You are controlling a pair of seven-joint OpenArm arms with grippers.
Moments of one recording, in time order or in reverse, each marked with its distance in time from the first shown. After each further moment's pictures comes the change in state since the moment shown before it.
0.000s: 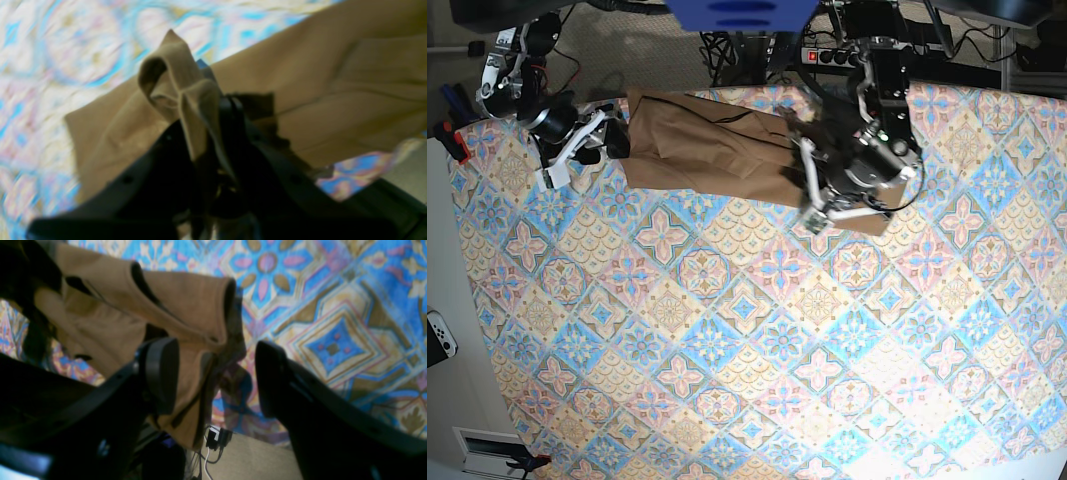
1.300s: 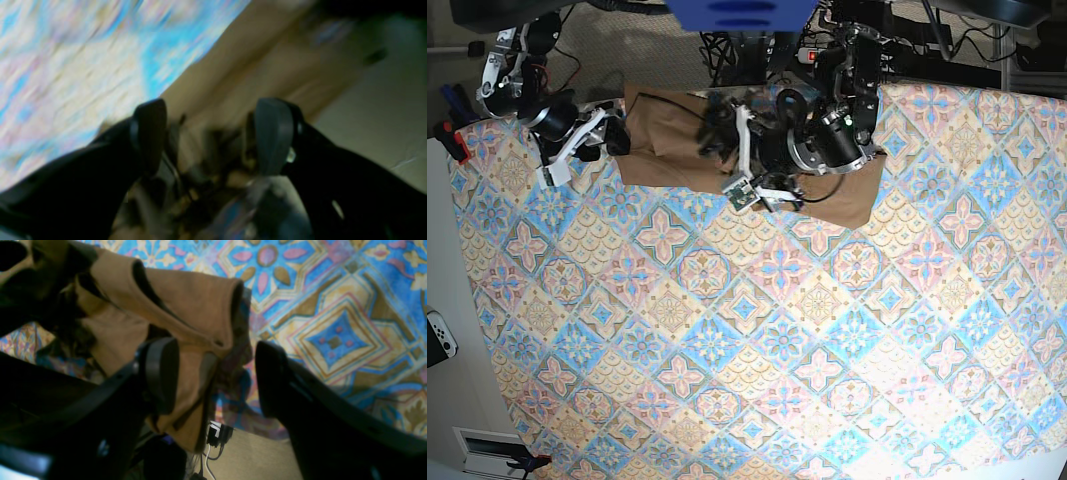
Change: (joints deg) left arm 2.2 2.0 13.3 -0.1 -18.2 0.2 -3.3; right arm -0.2 0.0 0.0 -0.3 -0.2 0.0 -0.2
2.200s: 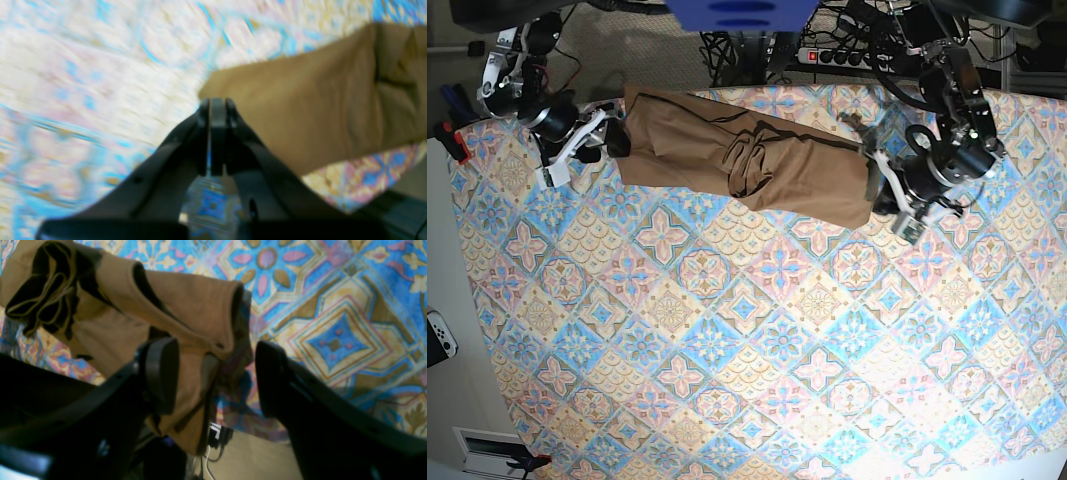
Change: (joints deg) left arm -1.6 -15.2 -30.1 -3.2 -4.6 0.0 0.4; right arm 0.0 -1.8 0.5 0.0 0.0 0.0 0.7
